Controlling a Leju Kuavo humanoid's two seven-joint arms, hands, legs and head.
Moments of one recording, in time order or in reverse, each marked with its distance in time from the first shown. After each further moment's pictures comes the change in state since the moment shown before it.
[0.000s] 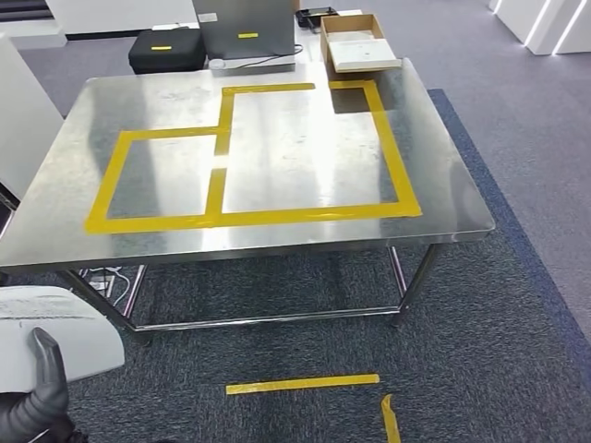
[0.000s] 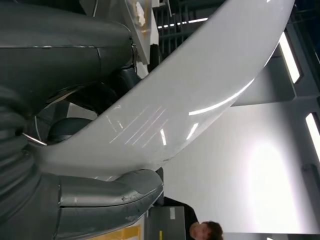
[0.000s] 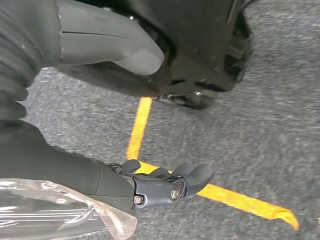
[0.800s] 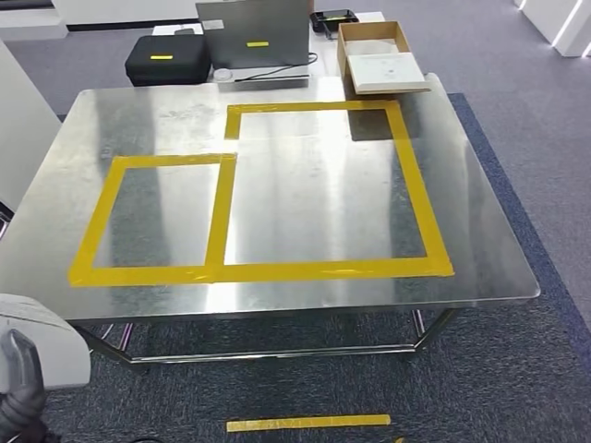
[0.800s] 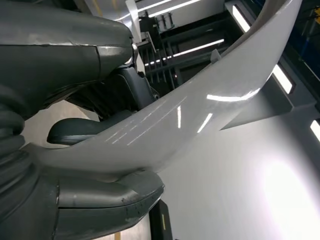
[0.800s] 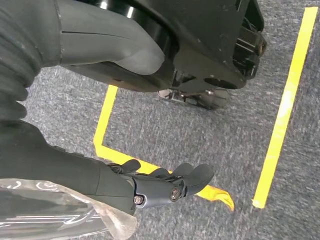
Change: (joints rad) left arm 0.013 -0.007 0.153 -0.011 -0.118 -0.019 0.012; right arm -0.005 -0.004 -0.006 0.000 0.012 0.033 -0.004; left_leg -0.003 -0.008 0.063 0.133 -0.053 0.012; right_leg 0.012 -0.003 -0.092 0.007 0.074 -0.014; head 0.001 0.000
